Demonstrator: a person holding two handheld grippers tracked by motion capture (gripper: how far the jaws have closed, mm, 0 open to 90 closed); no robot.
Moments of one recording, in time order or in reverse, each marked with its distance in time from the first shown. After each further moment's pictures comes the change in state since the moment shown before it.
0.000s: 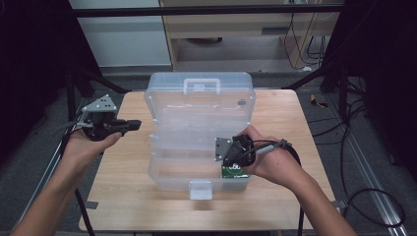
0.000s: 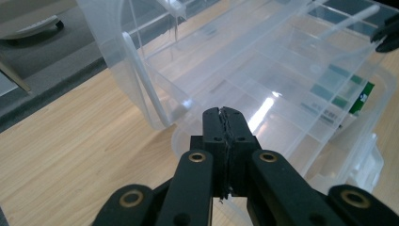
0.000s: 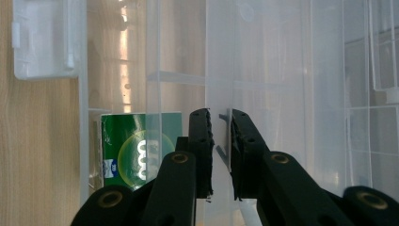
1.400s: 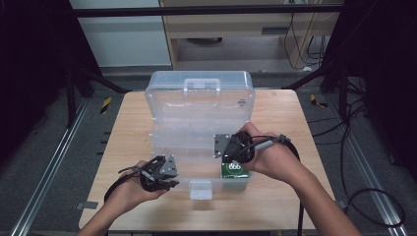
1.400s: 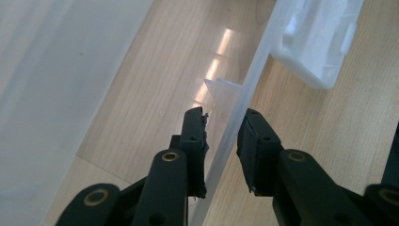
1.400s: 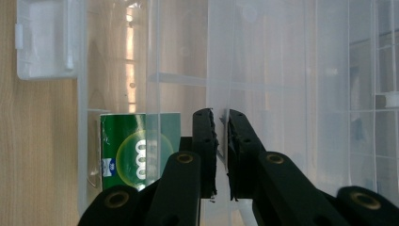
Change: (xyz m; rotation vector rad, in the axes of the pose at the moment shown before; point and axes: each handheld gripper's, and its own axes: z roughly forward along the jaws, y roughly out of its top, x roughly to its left) left arm -0.117 -0.070 0.106 0.395 -0.131 0.365; right arm -0.009 0.003 0.000 0.008 0.034 -0.005
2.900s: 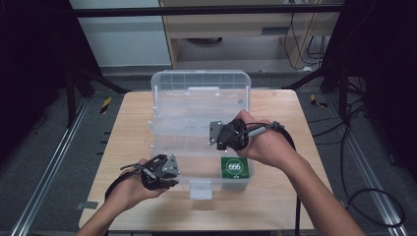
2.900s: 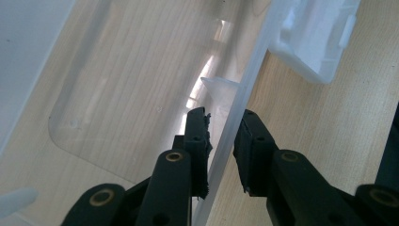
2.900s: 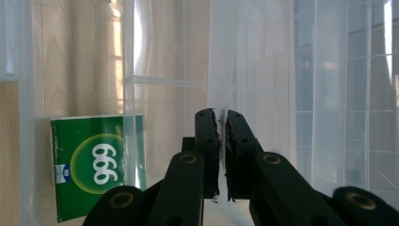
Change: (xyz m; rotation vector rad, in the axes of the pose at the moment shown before) left arm 0.003 0.006 0.004 0.047 -0.026 0.010; right arm -0.026 0.011 0.006 0.047 -0.040 -0.001
